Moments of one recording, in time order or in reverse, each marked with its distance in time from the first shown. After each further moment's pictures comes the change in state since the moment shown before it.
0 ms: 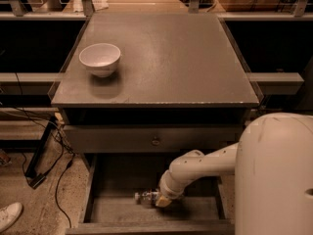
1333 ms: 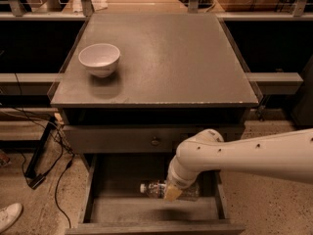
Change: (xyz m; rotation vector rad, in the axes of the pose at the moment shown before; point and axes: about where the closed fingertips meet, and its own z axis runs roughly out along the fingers) arm -0.020 0.011 -0.143 0.095 0.074 0.076
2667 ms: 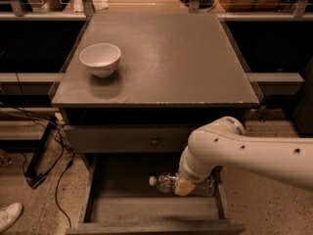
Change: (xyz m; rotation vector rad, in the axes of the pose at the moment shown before) arm 0.011 0.000 -0.082 0.062 0.047 0.010
